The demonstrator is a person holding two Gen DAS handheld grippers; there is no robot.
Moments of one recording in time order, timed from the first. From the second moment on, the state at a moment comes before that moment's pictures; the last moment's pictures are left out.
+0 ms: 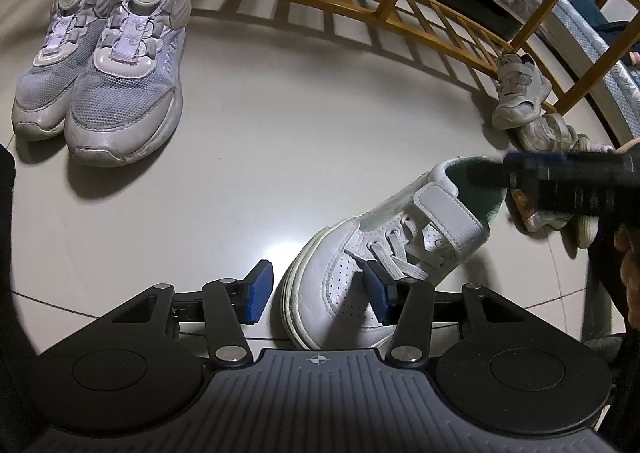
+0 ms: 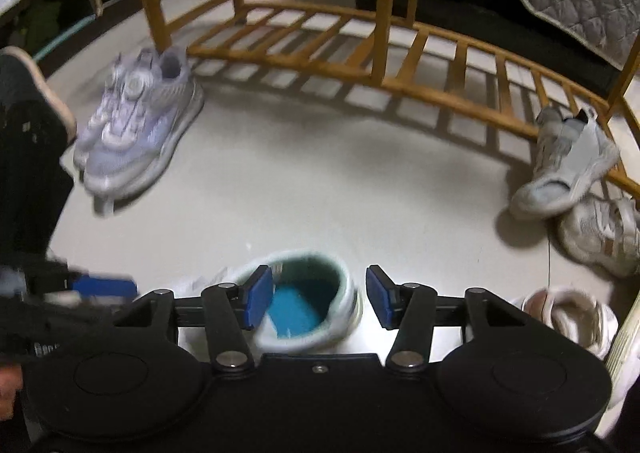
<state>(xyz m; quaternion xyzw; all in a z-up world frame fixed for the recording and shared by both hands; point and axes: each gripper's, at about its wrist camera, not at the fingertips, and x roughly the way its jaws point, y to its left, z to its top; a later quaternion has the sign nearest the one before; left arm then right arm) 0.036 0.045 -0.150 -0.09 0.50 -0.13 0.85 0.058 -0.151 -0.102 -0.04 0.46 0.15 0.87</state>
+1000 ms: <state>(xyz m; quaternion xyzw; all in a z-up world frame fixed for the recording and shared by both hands) 0.033 0.054 -0.139 -0.09 0.49 -0.13 0.85 0.050 -0.171 -0.109 -0.13 0.51 0.19 0.83</state>
